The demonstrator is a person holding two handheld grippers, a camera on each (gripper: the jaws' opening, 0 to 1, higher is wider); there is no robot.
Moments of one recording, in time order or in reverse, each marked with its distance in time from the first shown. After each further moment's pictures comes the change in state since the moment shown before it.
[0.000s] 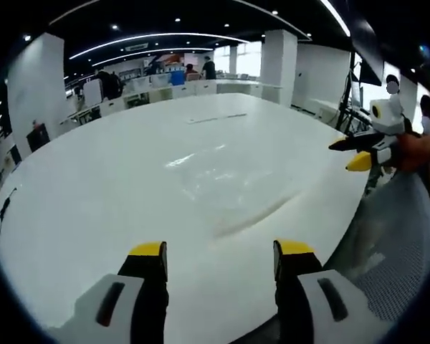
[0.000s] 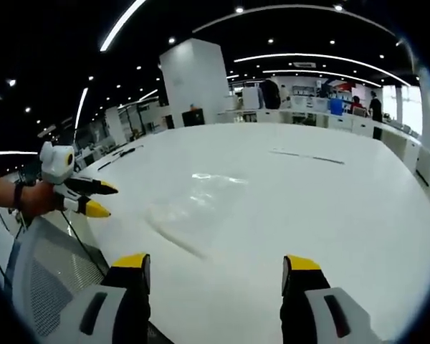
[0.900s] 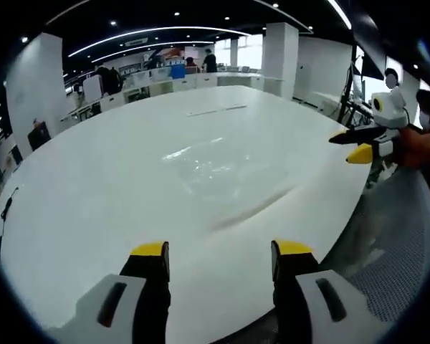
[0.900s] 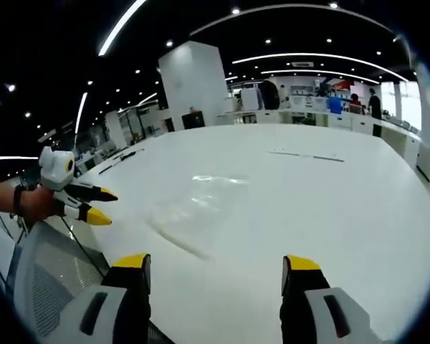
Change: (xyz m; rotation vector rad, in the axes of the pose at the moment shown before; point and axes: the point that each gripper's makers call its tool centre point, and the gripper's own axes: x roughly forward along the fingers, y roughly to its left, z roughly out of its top) left arm -0.002 -0.010 -0.006 0.015 0.045 0.015; right arm 0.002 -0.004 -0.001 0.016 -0.014 0.002
